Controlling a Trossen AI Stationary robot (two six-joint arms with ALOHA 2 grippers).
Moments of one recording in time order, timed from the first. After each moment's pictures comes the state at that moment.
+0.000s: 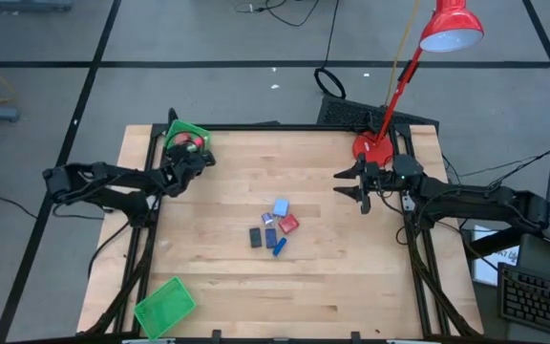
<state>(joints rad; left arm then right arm) 0.53 1.27 0.23 0.35 -0.81 -0.90 -0.43 0.77 0.20 0.53 -0.42 0.07</state>
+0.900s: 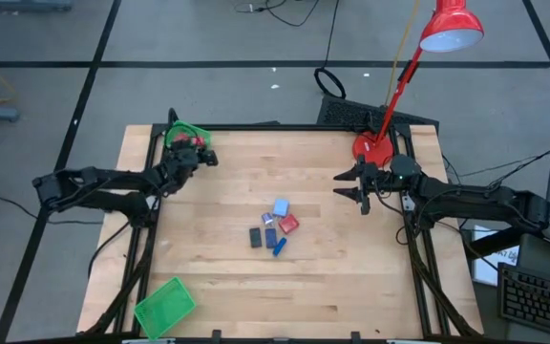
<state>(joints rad) 0.54 1.15 0.23 0.42 -0.66 -0.64 -0.43 0.77 0.20 0.48 -0.42 0.09</state>
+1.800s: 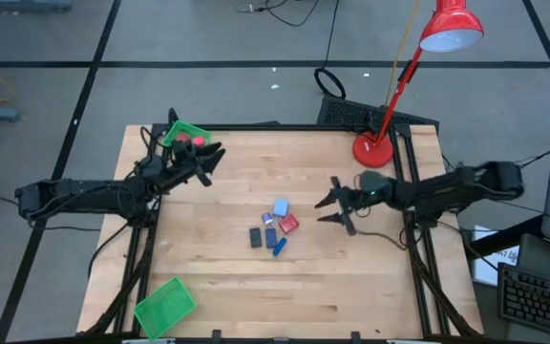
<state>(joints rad) 0.33 0.84 0.23 0.81 -0.18 -0.39 -0.14 1.26 0.29 0.67 -0.39 -0.04</state>
